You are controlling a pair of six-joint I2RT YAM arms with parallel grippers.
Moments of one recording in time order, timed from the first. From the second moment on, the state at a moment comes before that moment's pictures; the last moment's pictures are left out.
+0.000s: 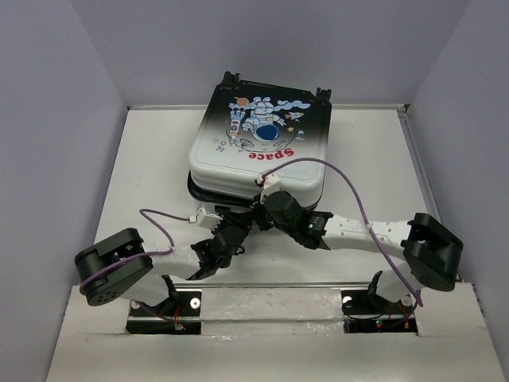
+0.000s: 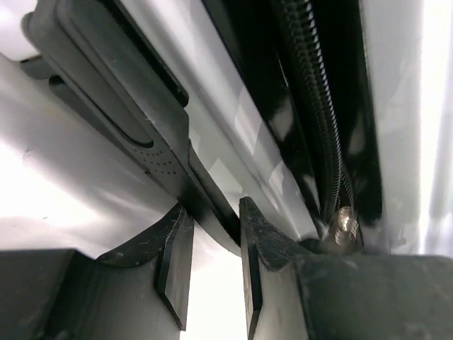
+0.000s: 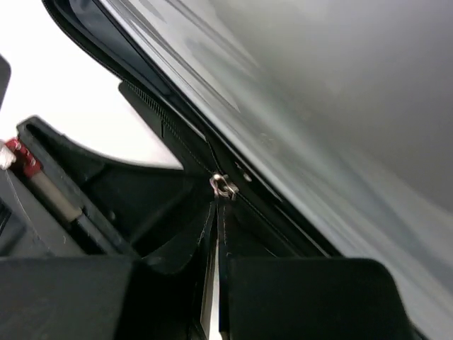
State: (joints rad) left arm -1.06 1.35 0.27 0.61 -0.80 -1.49; right arm 1.06 1.45 0.83 0.14 0.27 0.44
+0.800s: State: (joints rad) left arm -1.14 0.83 0.29 0.30 -0.73 -1.14; right arm 1.12 1.05 0.92 -0.07 0.32 0.46
